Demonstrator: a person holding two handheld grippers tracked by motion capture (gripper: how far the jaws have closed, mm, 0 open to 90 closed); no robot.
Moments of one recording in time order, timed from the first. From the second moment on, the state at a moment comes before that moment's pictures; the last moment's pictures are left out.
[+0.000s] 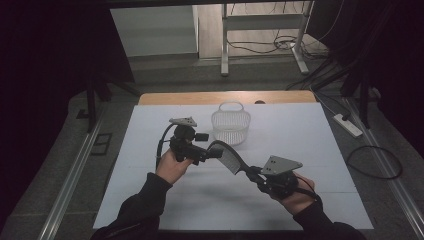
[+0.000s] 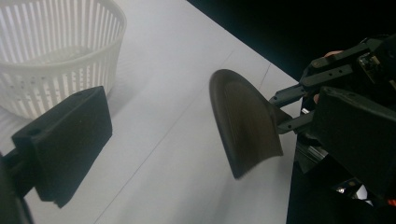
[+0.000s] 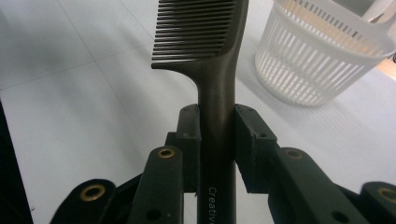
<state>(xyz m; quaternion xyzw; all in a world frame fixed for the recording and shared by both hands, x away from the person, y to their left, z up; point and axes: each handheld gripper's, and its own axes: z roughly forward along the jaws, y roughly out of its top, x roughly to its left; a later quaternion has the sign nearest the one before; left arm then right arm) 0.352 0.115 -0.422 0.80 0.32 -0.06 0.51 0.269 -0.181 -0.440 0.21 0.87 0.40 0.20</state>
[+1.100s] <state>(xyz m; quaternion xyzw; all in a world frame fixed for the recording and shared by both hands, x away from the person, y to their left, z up) 0.354 0.116 -0.425 0.78 0.31 -0.16 0.52 0.261 -0.174 -0.440 0.19 0.87 0.41 0.21</state>
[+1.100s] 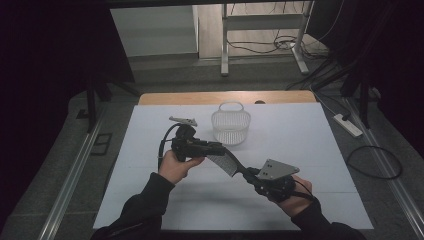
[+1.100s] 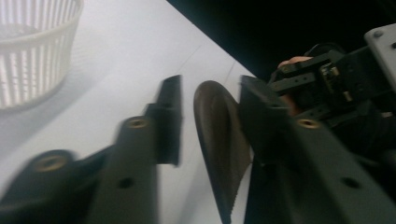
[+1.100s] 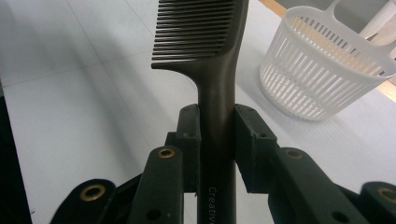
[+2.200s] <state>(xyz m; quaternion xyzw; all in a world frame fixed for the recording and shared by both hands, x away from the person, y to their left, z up) 0.351 0.123 -0.424 0.73 0.35 -0.19 0.55 0.267 -0.175 -0.446 0.20 0.87 0.40 0.20</state>
